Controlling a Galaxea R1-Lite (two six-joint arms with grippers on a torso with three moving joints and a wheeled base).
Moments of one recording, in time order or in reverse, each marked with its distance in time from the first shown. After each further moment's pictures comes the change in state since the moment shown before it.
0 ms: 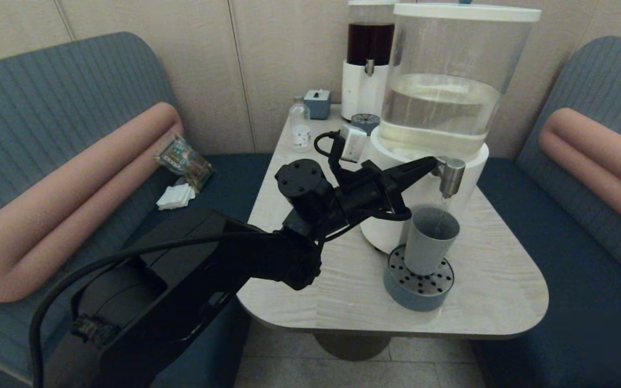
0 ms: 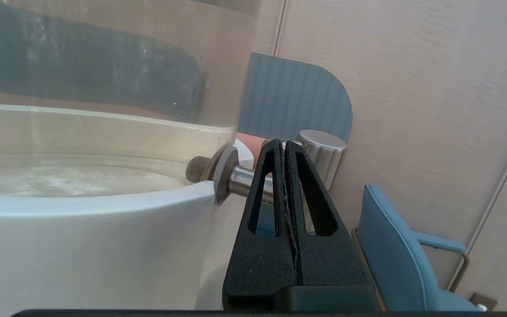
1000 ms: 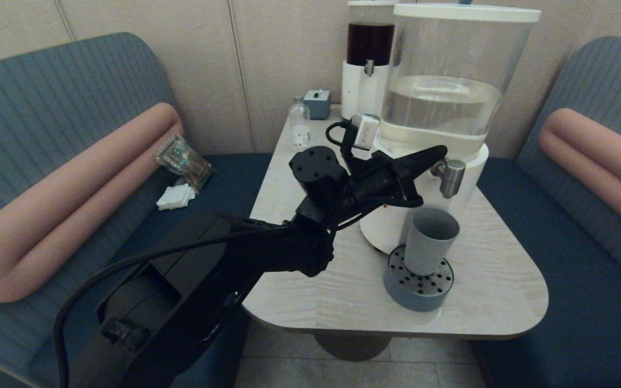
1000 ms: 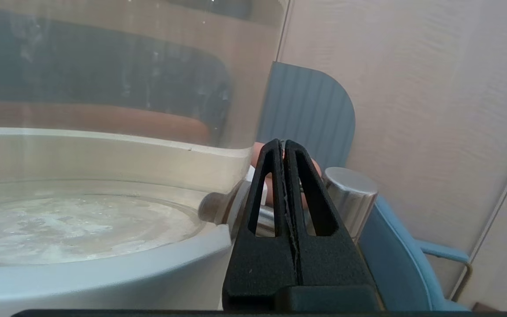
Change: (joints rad) left arm -0.018 0.063 -0.214 0.160 0.002 0.000; right arm 0.000 0.000 0.000 0.000 0.000 -0.001
